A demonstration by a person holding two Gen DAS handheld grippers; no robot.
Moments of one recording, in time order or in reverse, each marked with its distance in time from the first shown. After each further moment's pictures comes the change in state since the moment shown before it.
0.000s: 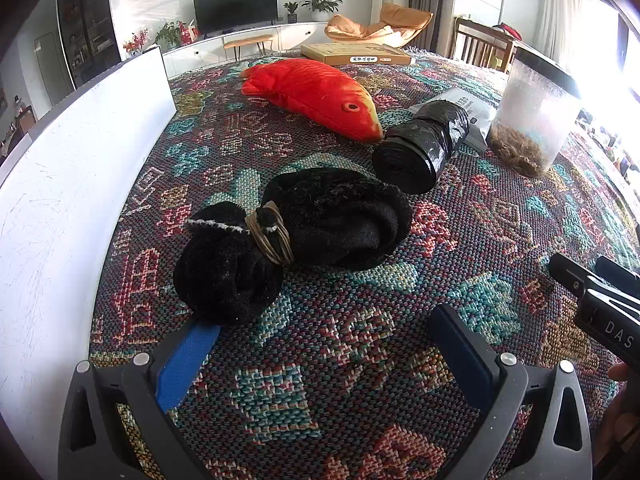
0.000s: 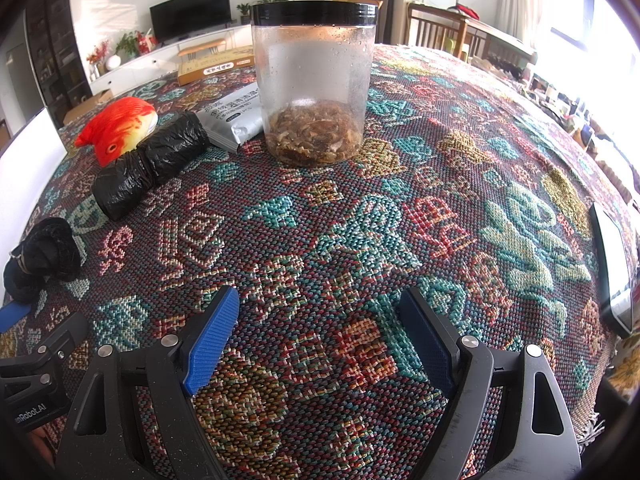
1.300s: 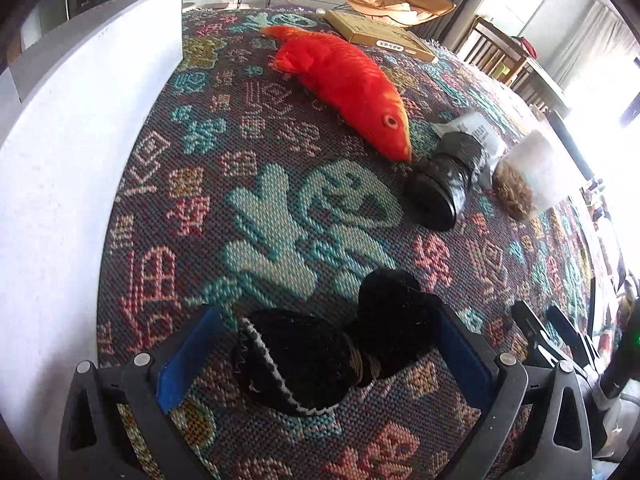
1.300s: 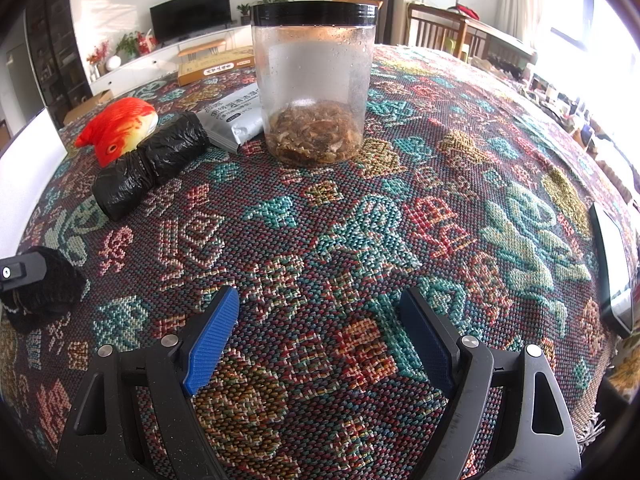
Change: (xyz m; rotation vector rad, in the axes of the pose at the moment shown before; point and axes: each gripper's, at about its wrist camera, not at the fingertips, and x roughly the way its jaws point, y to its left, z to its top) left arm 0.008 0.047 0.035 -0.183 0.217 -0.213; right arm 0.000 0.000 0.000 0.001 -0.001 0.000
